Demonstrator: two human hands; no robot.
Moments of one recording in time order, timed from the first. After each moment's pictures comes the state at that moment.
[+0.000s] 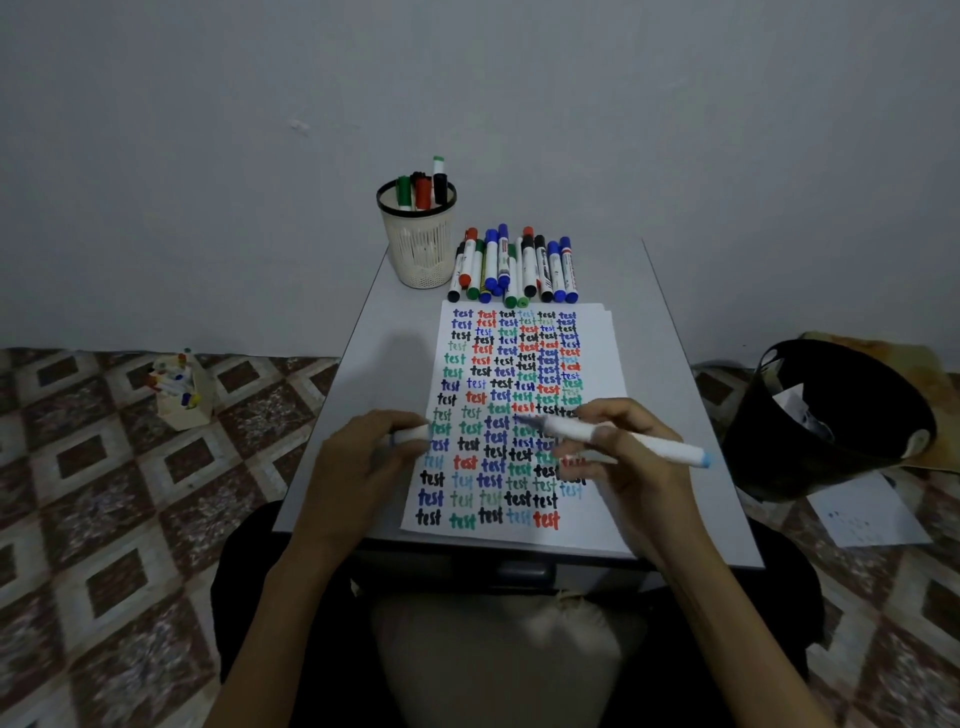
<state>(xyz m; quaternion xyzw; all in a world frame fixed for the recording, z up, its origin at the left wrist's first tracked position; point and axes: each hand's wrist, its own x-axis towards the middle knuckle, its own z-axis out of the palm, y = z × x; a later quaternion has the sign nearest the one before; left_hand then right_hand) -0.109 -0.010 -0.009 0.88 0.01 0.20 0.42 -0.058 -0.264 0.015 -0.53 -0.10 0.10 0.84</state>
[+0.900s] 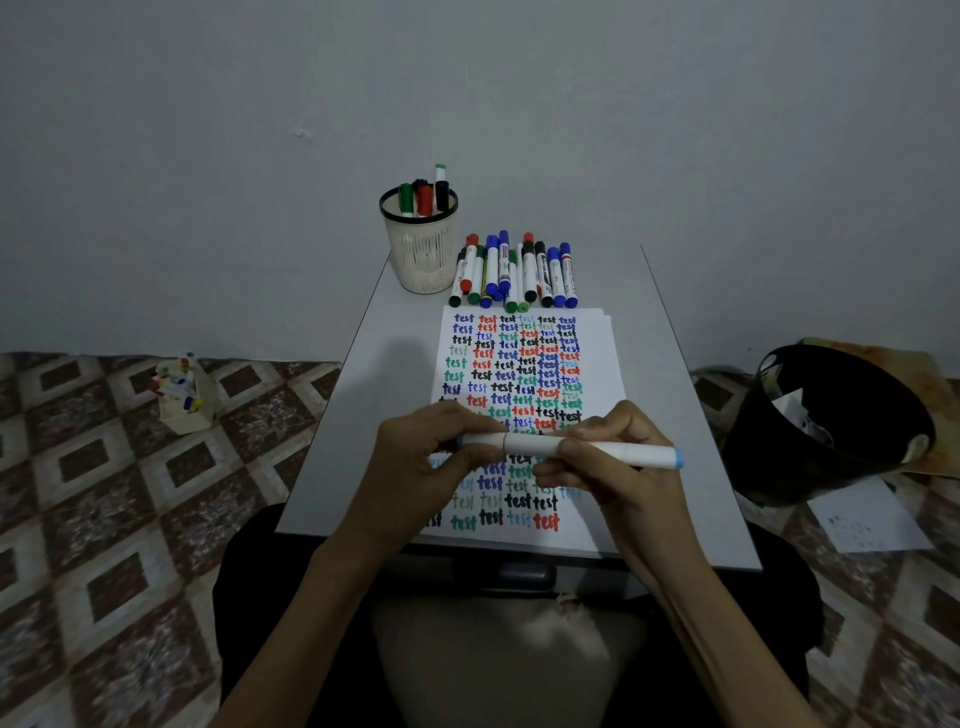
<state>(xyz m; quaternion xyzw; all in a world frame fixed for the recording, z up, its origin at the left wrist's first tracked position) -0.101 -0.055 0.026 0.84 -0.18 0.23 0.46 -0.078 -0.252 0.033 -0.54 -0.14 0.07 0.83</state>
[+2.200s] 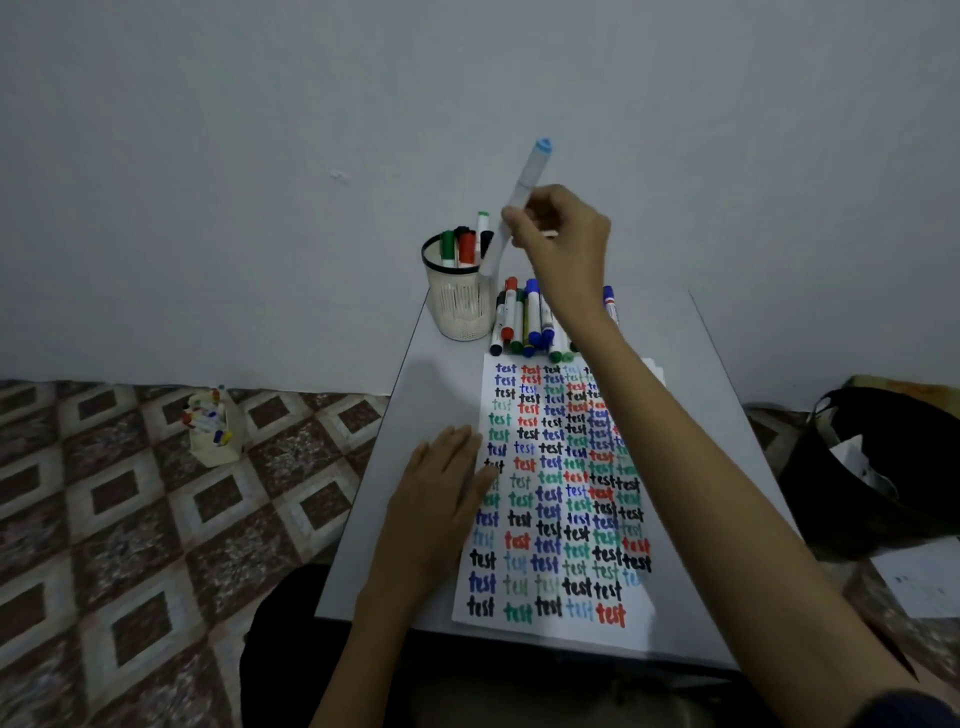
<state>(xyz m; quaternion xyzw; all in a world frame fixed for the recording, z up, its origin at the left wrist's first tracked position) -0.056 -0.009 -0.030 0.95 0.02 0.13 0.28 0.141 -0.108 0.116 -0.72 -0.24 -0.26 0.60</state>
